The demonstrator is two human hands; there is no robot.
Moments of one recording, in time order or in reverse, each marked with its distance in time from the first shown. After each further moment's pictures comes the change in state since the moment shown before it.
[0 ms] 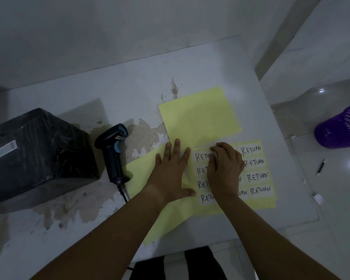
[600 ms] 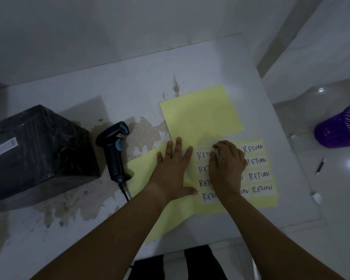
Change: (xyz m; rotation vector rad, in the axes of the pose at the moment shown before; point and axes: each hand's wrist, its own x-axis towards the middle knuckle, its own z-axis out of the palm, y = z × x) left_hand 0.002 -0.001 0.001 0.003 -0.003 0.001; right_hand 0.002 -0.003 0.000 0.005 -0.022 0.027
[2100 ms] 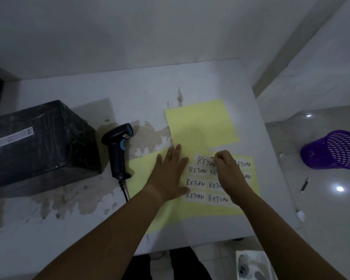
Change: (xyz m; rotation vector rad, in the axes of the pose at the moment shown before) left_hand -0.011 -0.001 0.001 0.010 0.111 0.025; right_hand 0.019 -0.050 -0.081 0.363 -0.548 0.304
